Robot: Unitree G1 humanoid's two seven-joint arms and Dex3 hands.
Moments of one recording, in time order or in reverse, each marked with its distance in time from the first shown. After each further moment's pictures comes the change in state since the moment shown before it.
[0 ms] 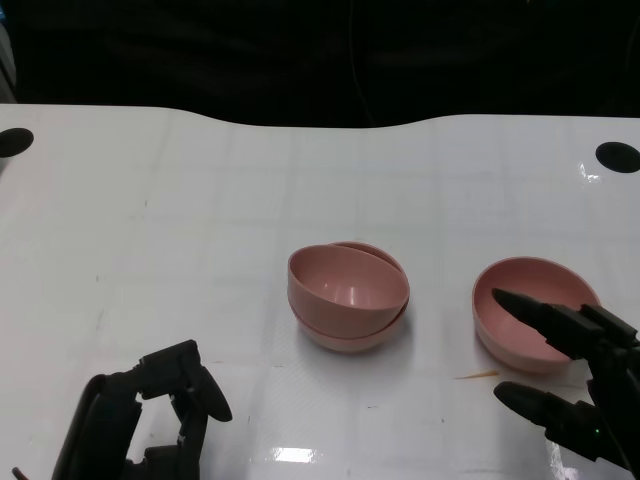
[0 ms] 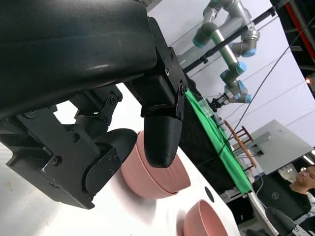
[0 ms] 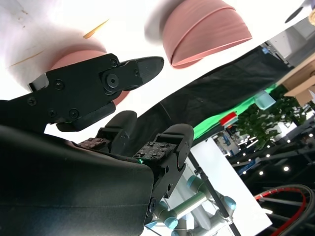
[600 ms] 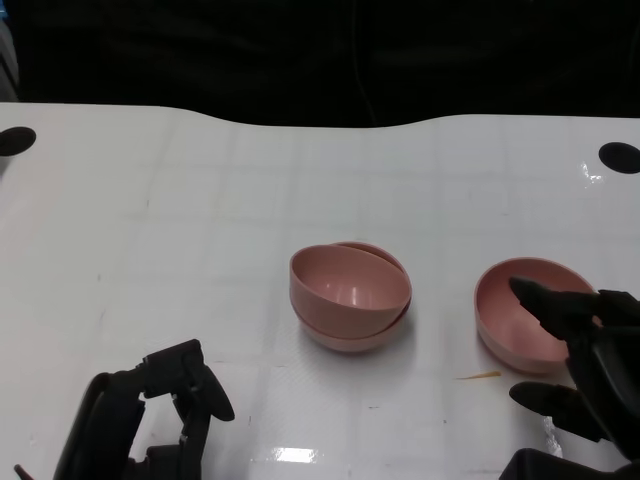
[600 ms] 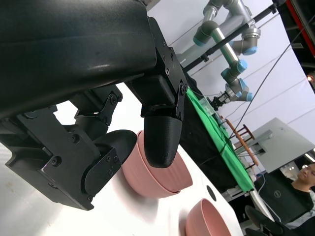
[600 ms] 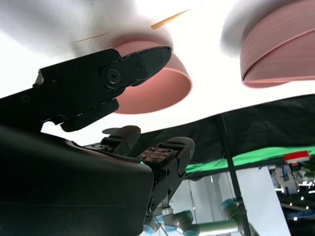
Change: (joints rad) left arm -0.006 -0.008 0.012 0.006 0.016 -0.001 -0.009; right arm -0.056 -0.028 0.096 -0.104 -0.288 0.418 0.088
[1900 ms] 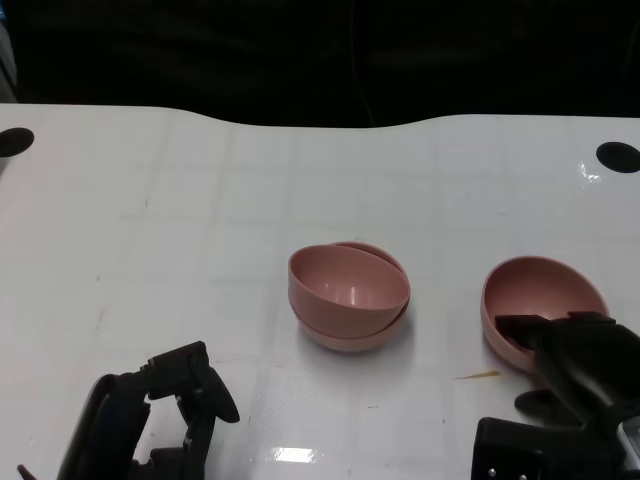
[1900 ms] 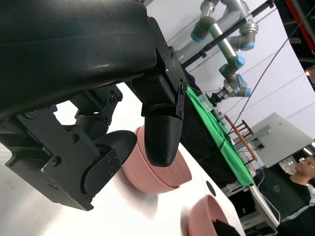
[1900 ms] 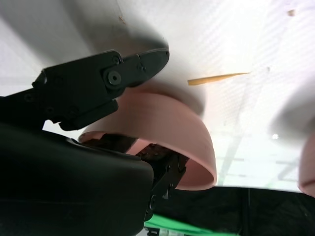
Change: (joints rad) left arm 0.002 -0.008 0.005 -0.005 0.015 -0.003 -0.014; right arm -0.288 -0.102 0.228 0.430 -0.029 0.149 0.010
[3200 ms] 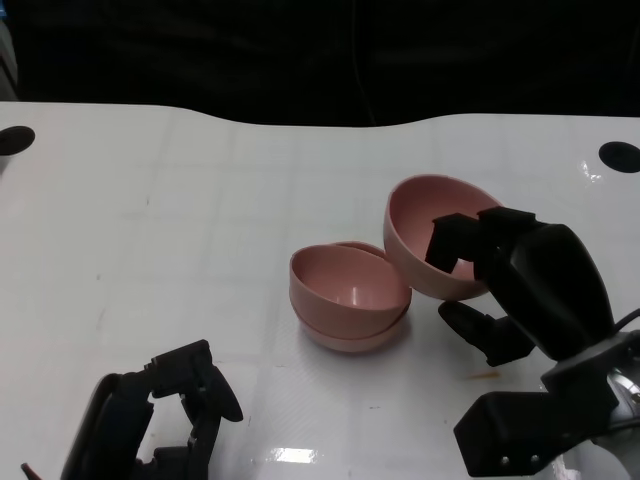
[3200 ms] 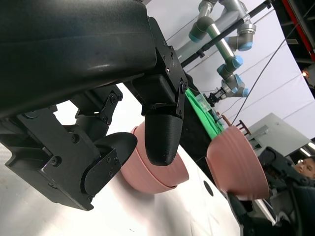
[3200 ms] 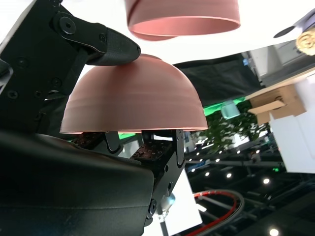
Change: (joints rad) left arm -0.003 -0.007 -0.002 0.003 0.004 -0.012 0.000; right arm -0.162 0.014 -0.006 -0.032 0.257 -0.483 -0.224
